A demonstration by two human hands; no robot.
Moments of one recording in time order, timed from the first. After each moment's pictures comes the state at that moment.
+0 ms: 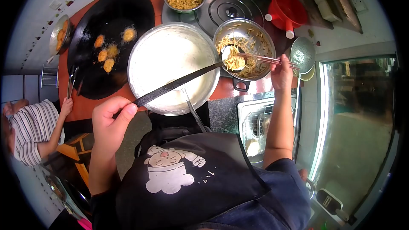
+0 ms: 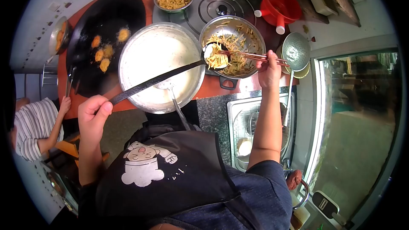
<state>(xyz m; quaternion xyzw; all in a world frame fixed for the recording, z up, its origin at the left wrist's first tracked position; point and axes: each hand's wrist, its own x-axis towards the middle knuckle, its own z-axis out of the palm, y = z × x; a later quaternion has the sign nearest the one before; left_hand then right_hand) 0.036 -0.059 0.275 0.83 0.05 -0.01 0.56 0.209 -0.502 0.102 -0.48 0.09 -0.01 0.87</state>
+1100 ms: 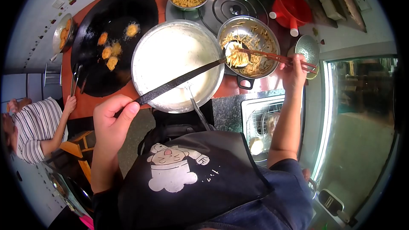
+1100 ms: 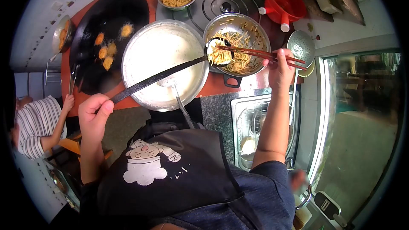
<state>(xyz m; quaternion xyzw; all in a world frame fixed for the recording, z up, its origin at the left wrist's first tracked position) 0.034 -0.061 0.280 0.84 0.04 0.00 0.54 0.193 -0.493 0.147 -0.53 -0.01 -0.06 0.84</state>
